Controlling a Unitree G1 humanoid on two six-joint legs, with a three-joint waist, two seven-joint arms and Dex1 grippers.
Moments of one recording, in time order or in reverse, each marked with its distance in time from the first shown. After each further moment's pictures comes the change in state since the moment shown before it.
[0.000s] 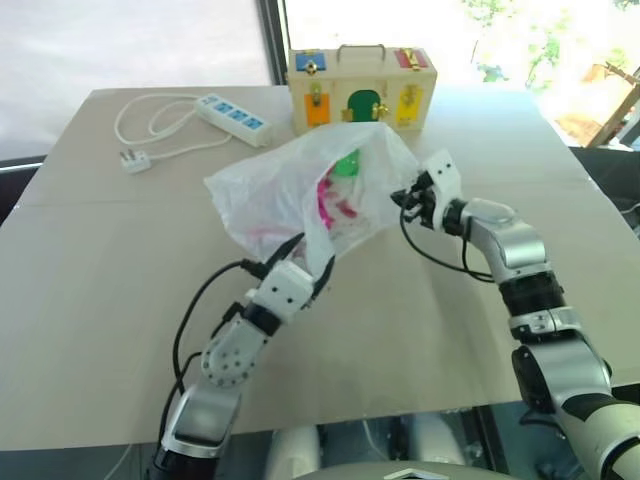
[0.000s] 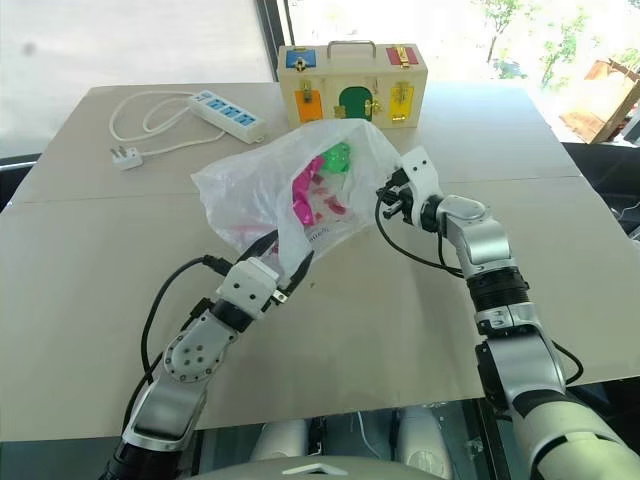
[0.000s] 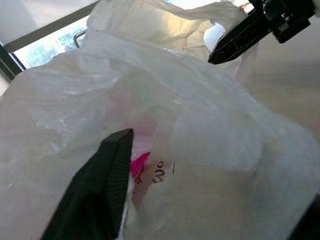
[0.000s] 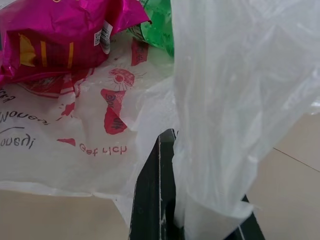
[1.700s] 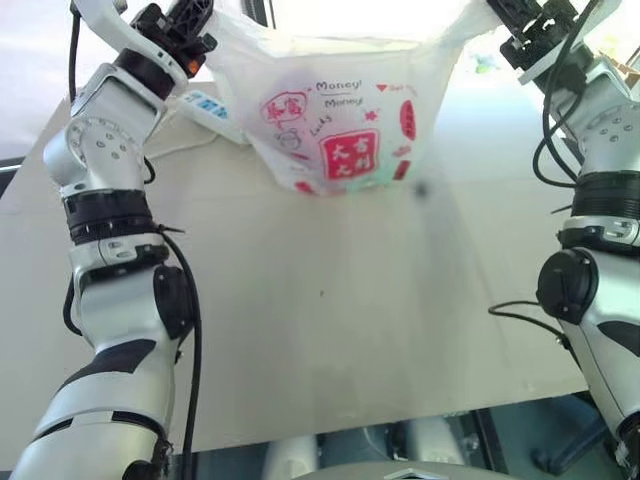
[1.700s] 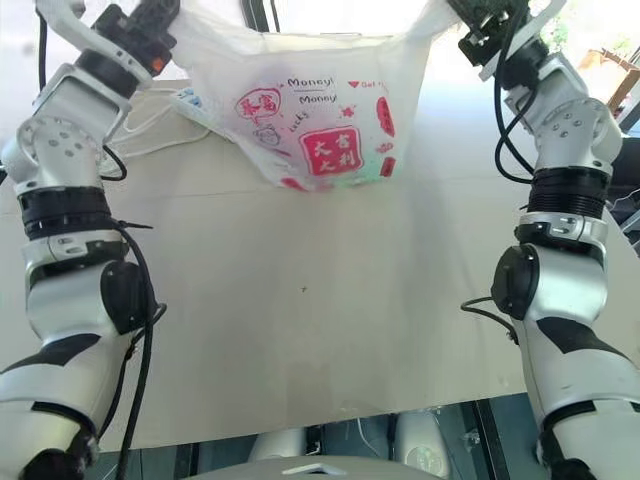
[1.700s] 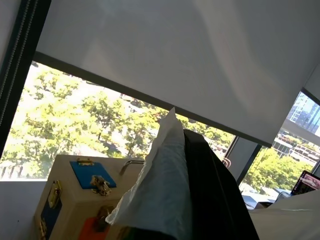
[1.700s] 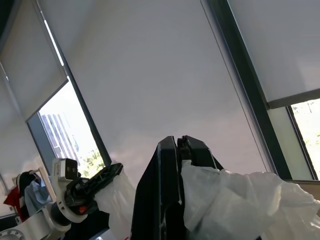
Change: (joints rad) left arm -1.203 0.224 0.491 0.822 -0.867 0.625 -0.201; right arm -0.427 -0.127 -0.456 0.147 0.589 0.150 0.148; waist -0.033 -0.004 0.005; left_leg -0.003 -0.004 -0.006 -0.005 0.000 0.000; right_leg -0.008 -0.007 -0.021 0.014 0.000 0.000
